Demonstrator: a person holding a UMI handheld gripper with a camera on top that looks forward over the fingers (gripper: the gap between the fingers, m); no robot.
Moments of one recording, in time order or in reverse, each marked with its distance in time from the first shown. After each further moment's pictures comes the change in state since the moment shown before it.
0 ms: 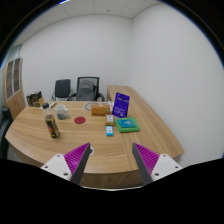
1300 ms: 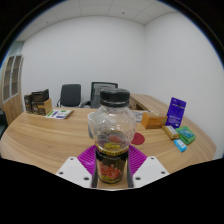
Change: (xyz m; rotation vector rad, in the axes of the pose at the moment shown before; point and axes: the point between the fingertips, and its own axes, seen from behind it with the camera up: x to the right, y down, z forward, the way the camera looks) arm -0.367 -0.035 0.261 0.139 0.026 0.013
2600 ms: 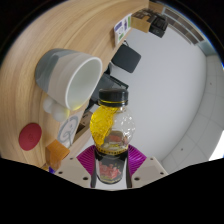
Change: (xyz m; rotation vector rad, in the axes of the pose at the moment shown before) arm 0.062 -0.184 0.183 0.123 0.434 -1.942
